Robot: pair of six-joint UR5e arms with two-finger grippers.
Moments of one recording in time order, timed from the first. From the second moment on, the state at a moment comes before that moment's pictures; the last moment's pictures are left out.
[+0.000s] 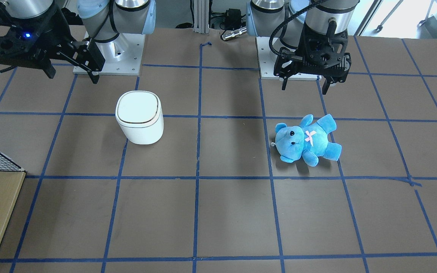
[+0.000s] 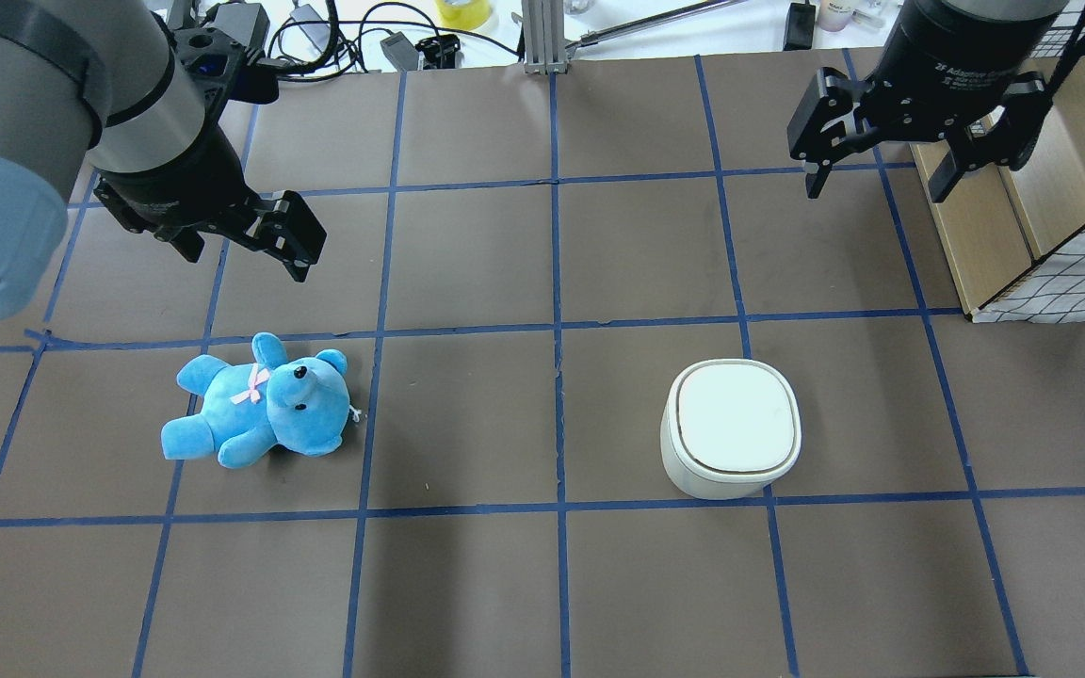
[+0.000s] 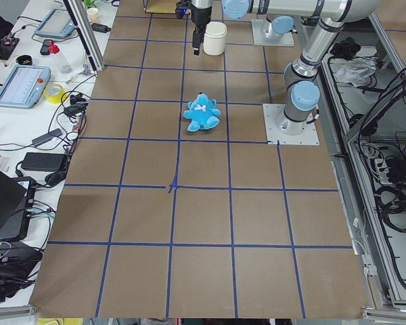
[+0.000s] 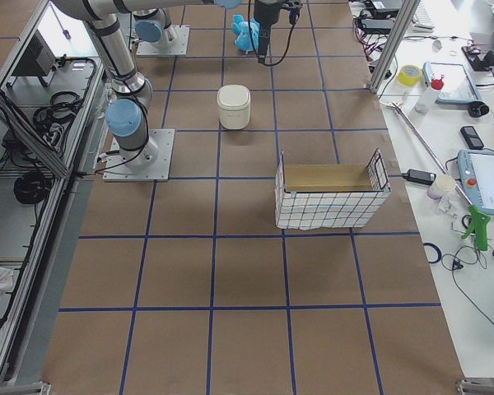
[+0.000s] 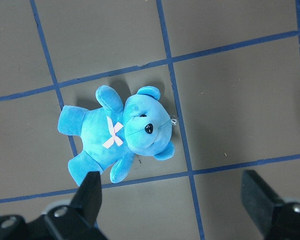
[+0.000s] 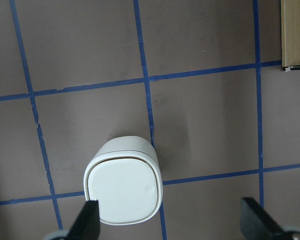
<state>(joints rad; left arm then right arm) -1.62 -1.48 -1.66 -1.51 1.67 0.15 1.55 -1.58 1.46 -1.41 -1.58 0.09</state>
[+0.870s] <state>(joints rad) -1.62 -1.48 -1.66 -1.51 1.67 0.15 1.54 -1.58 1.46 -1.40 -1.59 0.09</state>
